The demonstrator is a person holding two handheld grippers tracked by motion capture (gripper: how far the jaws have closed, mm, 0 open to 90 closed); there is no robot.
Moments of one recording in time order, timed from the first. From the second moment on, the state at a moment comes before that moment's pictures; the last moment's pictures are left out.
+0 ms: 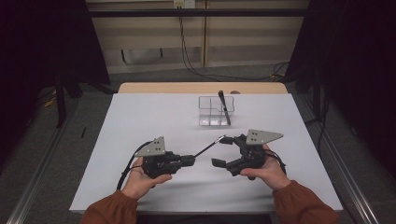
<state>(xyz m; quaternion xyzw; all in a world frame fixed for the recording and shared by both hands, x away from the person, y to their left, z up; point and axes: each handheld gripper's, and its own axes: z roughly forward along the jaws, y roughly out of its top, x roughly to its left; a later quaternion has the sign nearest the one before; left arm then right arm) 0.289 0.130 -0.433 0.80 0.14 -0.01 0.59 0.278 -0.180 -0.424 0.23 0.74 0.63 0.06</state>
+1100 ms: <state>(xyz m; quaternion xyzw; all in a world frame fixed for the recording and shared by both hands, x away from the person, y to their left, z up) 0.291 0.114 -0.444 0.81 0.13 -0.01 0.57 0.288 -0.183 -0.428 0.24 0.70 0.68 0.01</state>
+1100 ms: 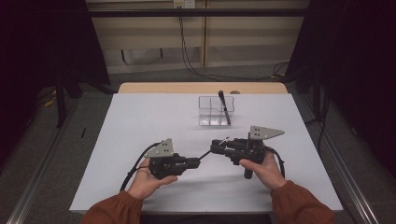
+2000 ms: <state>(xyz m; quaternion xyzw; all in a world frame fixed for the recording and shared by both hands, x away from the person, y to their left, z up) 0.292 0.116 -0.448 0.81 0.16 0.01 0.57 0.285 -0.180 -0.429 0.23 0.69 0.68 -0.01</state>
